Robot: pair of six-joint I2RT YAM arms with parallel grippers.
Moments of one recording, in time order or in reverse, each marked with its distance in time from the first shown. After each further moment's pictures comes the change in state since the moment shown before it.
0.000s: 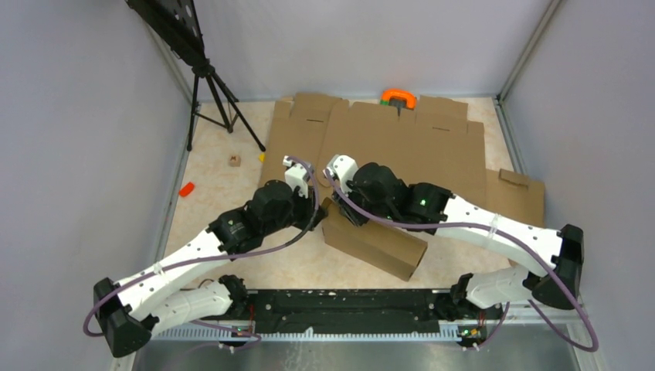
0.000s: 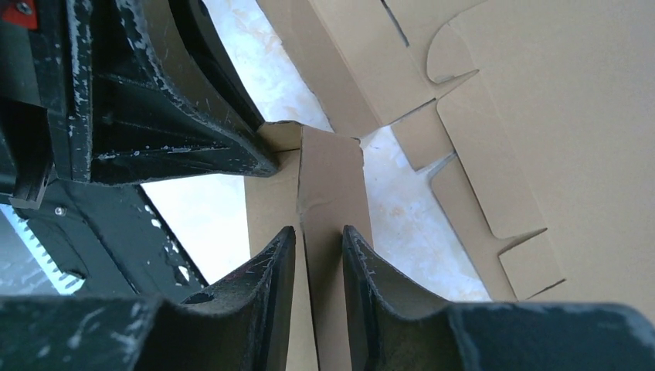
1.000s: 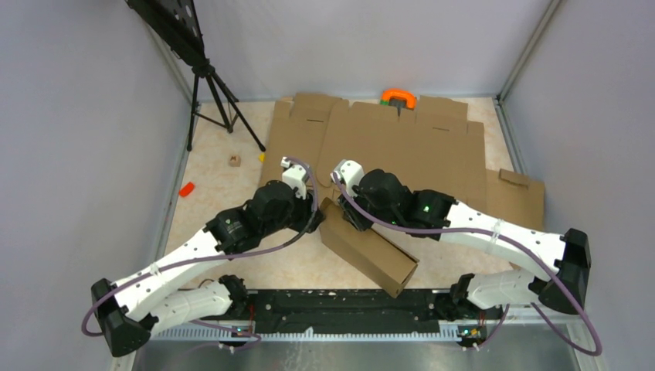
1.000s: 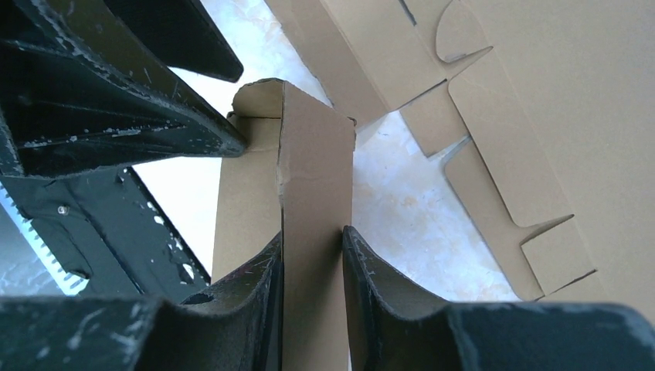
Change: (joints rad) left arm -0.003 -0.010 0.036 -0.107 -0.060 0.008; right arm -0.018 -0.063 -0.135 0.089 -0.015 0.050
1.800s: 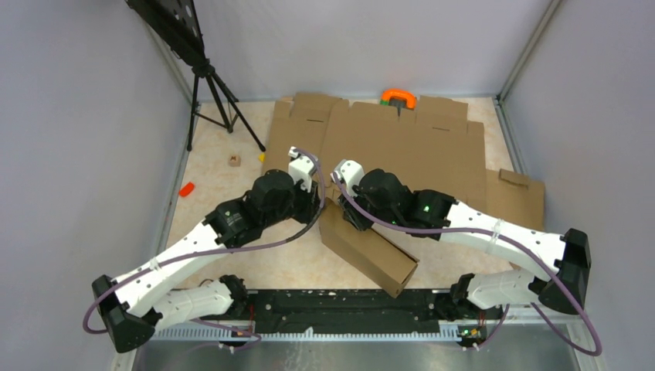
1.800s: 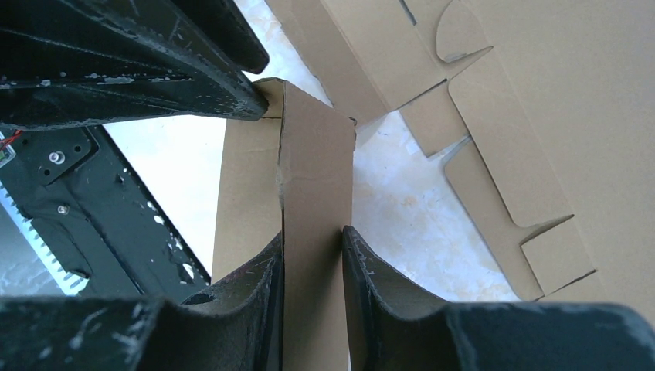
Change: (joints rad) left arm 0.010 0.040 0.108 -0.017 0.020 0.167; right arm 0.000 0.000 0.000 -0.002 -0.004 -0.001
